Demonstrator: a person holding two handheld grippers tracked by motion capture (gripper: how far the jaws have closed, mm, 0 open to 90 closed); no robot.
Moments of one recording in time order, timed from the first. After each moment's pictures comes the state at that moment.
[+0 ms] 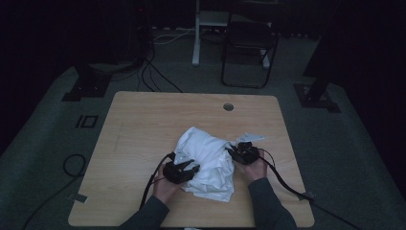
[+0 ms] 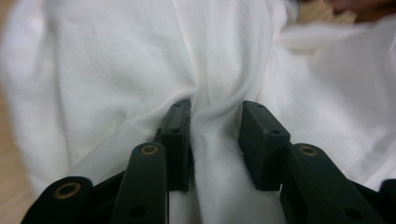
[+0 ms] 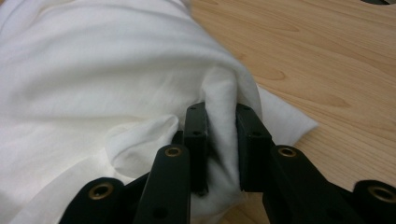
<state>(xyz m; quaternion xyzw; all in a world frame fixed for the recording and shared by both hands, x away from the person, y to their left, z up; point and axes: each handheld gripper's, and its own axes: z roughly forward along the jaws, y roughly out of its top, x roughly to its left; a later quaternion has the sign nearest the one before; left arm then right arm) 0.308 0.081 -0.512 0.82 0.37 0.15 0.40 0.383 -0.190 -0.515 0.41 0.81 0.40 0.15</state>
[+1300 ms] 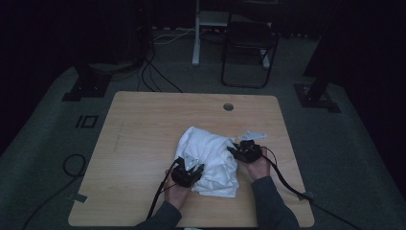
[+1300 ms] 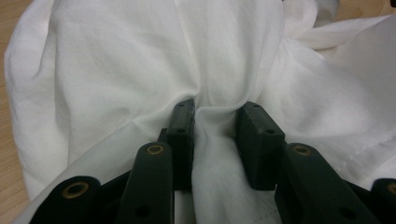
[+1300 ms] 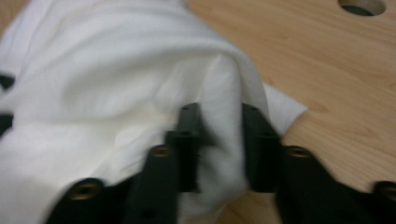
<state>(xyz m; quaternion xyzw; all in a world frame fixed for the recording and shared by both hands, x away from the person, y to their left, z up) 0.302 0.056 -0.518 0.80 0.41 0.20 0.40 0.382 -0.196 -0.503 0.40 0.82 0.39 0.15</state>
